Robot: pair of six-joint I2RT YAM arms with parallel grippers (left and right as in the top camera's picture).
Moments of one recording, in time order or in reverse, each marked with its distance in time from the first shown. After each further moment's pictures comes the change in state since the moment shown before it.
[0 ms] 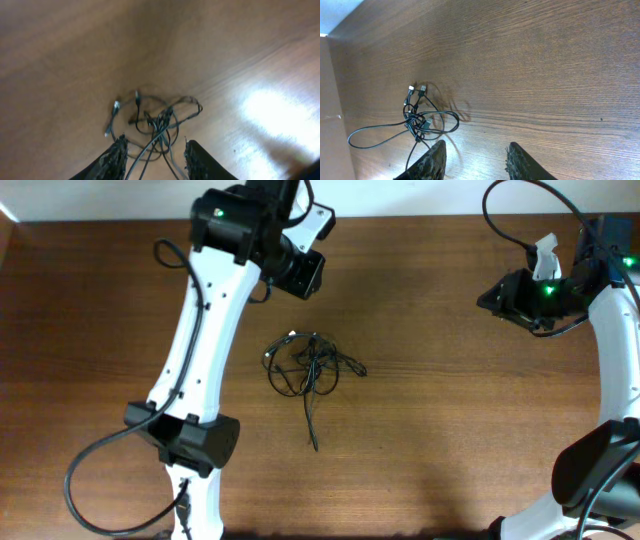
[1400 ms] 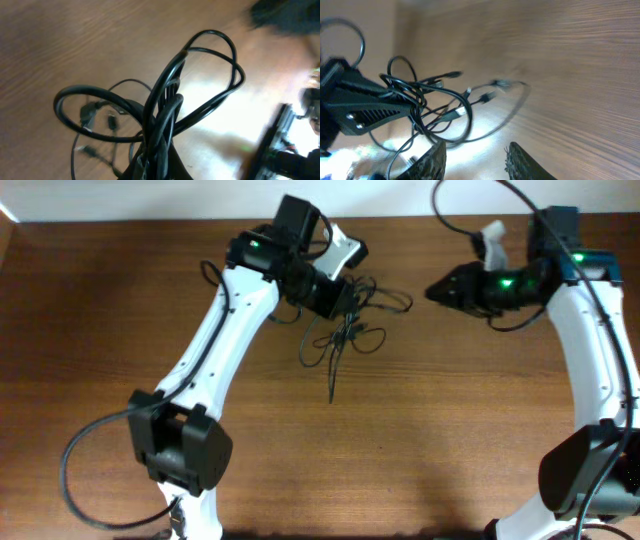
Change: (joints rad) left arm -0.031 -0.114 -0.517 0.438 0.389 0.025; right arm 0.192 -0.002 0.000 0.101 -0.249 -0.008
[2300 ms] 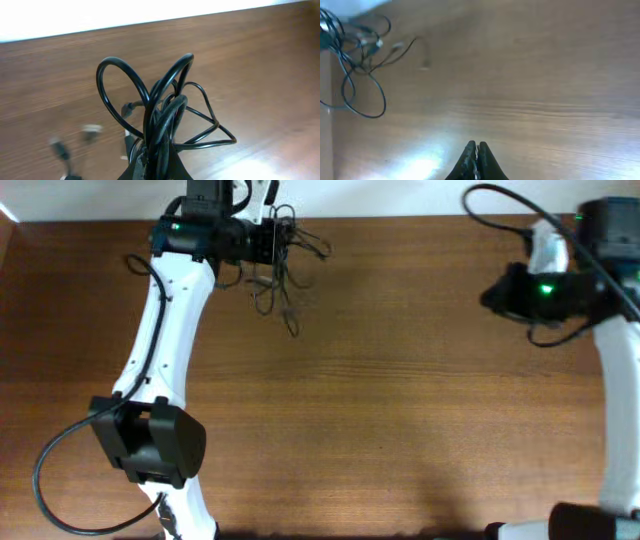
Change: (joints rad) left arm 0.233 -0.008 0.040 0.232 -0.230 -0.158; right arm -0.058 -0.207 0.138 -0.256 0.392 0.083
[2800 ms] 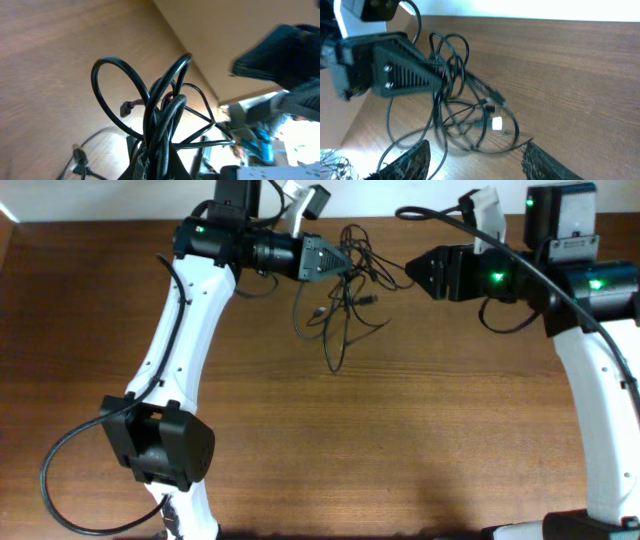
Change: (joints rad) left arm -0.078 0.000 0.000 -0.063 0.681 -0.003; right arm 0.221 -0.002 0.000 0.294 -0.148 -0.081
